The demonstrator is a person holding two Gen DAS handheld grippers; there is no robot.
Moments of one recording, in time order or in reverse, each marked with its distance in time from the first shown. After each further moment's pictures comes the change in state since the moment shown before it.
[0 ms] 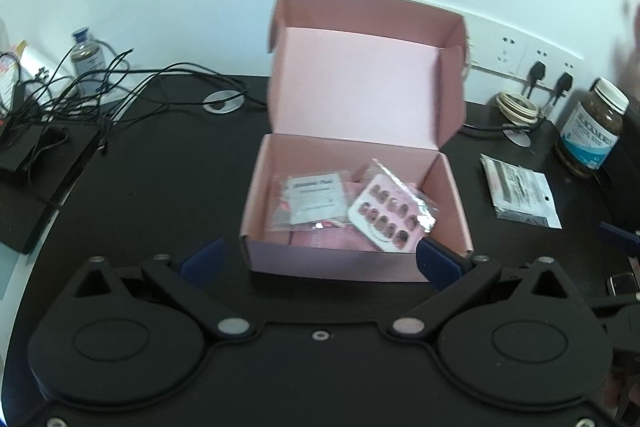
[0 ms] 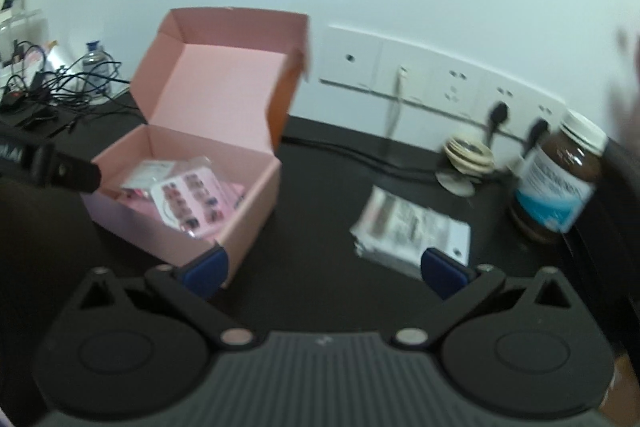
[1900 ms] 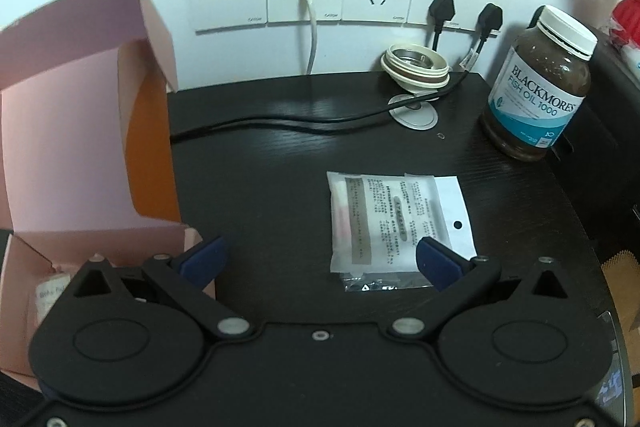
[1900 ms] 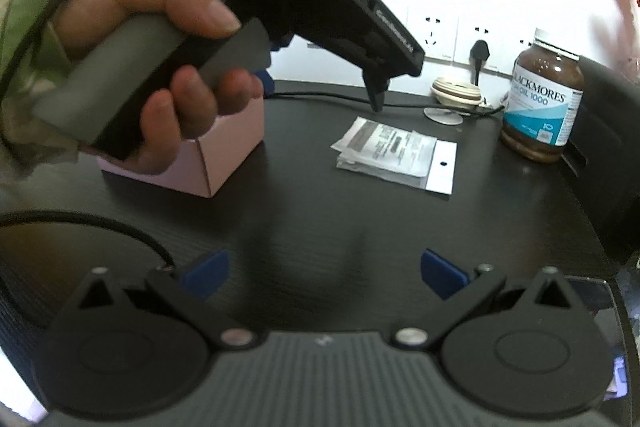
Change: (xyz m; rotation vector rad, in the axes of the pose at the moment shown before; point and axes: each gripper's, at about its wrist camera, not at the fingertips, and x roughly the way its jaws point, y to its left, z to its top) left arm 0.121 -0.182 0.055 0.169 0.116 -0.123; right arm -0.010 -0.038 -0.076 0.075 -0.012 0.100
